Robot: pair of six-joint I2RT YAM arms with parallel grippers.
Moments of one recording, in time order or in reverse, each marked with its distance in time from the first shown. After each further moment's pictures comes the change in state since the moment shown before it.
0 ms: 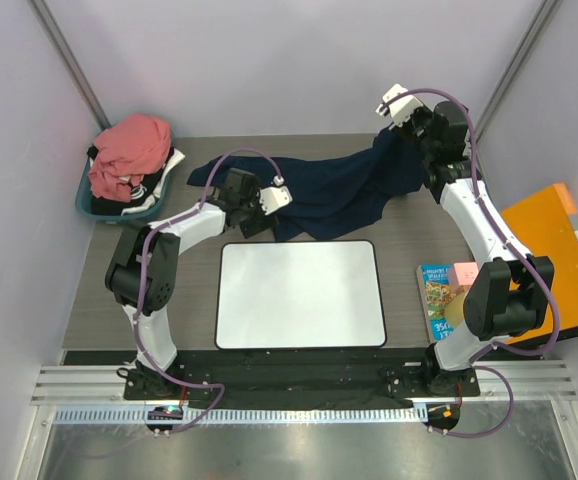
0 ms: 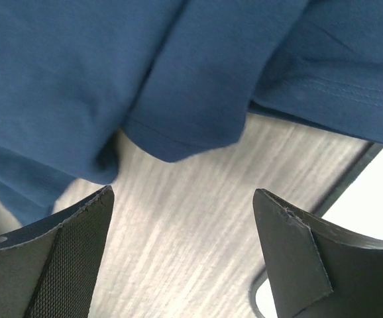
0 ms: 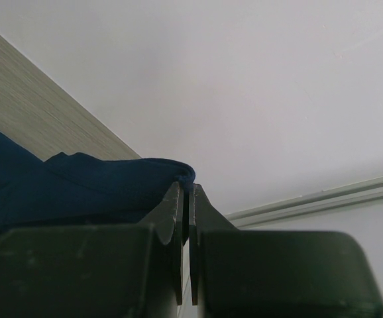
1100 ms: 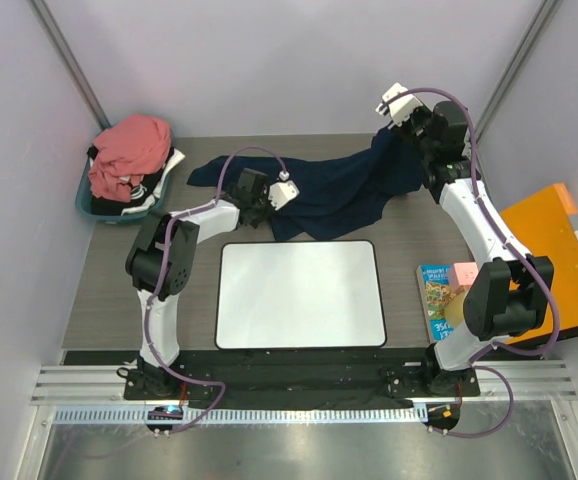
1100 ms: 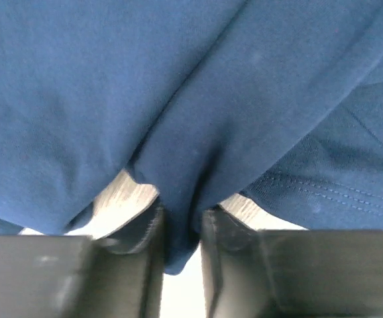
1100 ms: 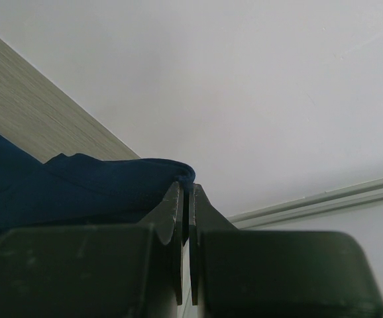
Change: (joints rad) left arm -0.028 0.166 0.101 0.066 -0.046 -0.169; right arm 0.006 0.000 0.000 0.008 0.000 0.017
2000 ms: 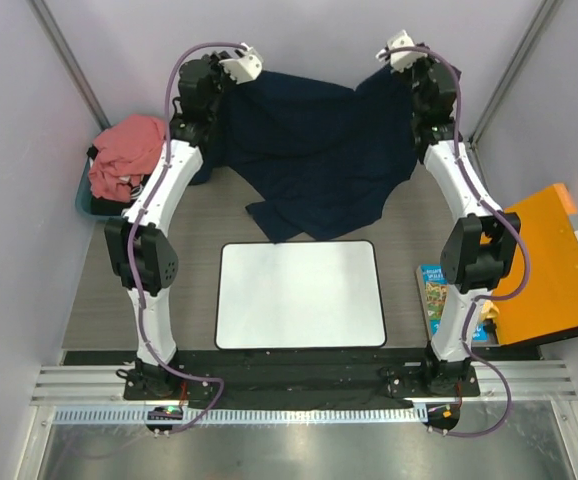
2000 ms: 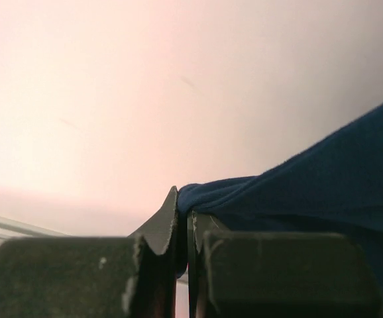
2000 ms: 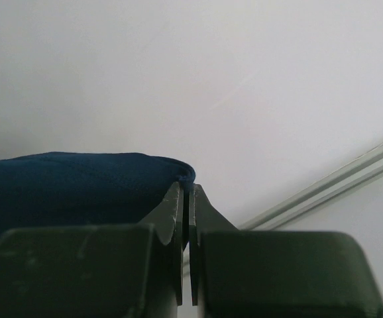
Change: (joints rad) left arm 0.160 -0.027 0.724 0.105 -0.199 0.338; right arm 0.000 0.339 0.403 0.238 0.217 -0.053
